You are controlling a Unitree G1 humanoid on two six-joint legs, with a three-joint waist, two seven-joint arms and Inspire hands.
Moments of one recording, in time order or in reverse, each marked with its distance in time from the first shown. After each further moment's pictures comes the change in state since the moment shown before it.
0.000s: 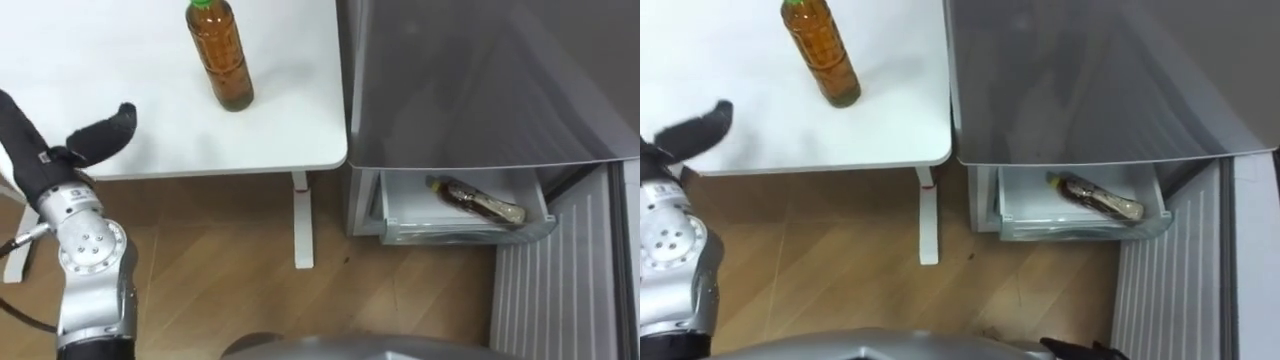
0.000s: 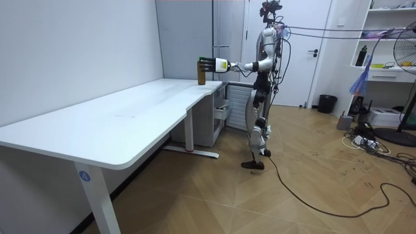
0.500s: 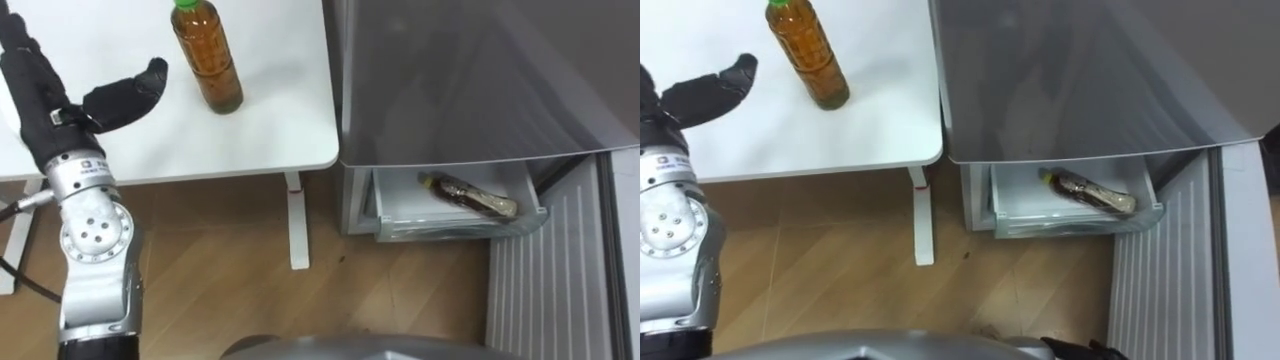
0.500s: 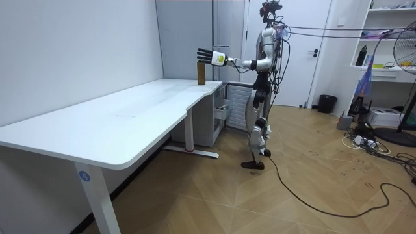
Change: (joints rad) left arm 0.000 0.000 -0.074 -0.133 -0.021 0.001 -0.137; right arm 0.001 0.000 -0.007 -0.010 -0.072 -0.010 0.030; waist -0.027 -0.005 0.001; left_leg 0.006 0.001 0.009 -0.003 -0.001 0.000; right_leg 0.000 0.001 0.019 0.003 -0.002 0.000
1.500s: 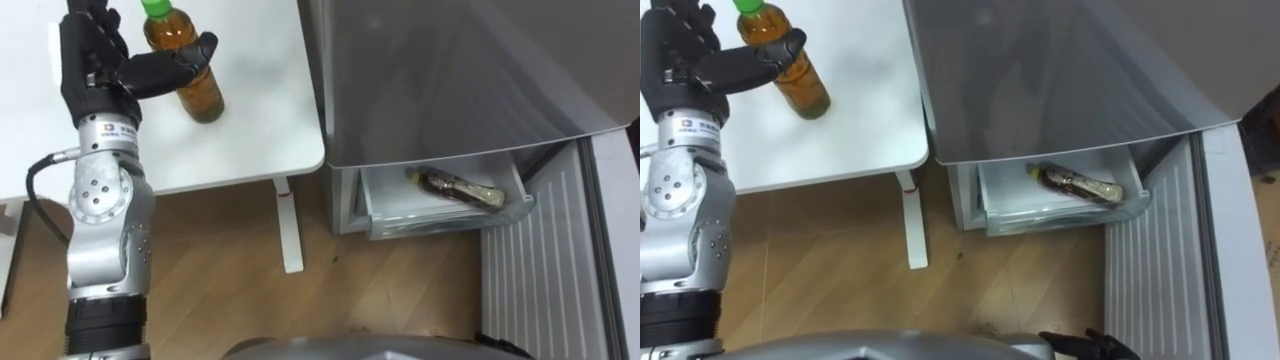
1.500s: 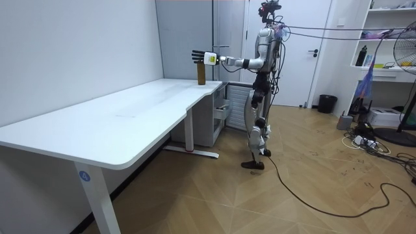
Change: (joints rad) left arm -0.157 0.002 0.004 0.077 -0.237 0.101 -0.219; right arm -0.021 -0.004 -0.032 -0.042 -0.126 0.036 0.007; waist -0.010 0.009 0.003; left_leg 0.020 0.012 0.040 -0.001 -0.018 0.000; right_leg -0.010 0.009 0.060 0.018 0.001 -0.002
